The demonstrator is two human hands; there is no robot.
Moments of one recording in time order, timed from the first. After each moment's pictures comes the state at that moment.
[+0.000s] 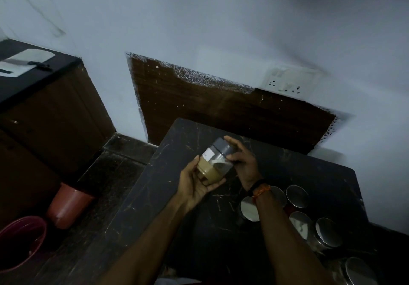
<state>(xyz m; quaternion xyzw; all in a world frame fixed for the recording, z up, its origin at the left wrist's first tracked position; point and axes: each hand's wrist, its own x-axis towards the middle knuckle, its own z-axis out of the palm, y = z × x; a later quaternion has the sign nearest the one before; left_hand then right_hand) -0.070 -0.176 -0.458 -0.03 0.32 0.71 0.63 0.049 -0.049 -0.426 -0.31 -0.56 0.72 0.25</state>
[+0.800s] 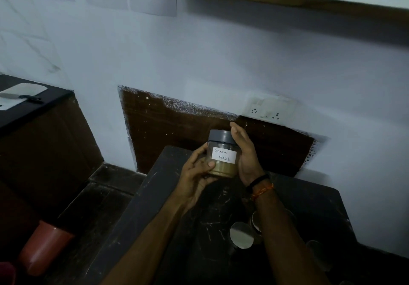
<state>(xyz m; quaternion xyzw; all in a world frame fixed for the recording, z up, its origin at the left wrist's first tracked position) -0.066 -0.136 -0.372 0.25 0.33 0.74 0.53 0.038 -0.017 -0.329 -0.26 -0.52 0.72 0.38</state>
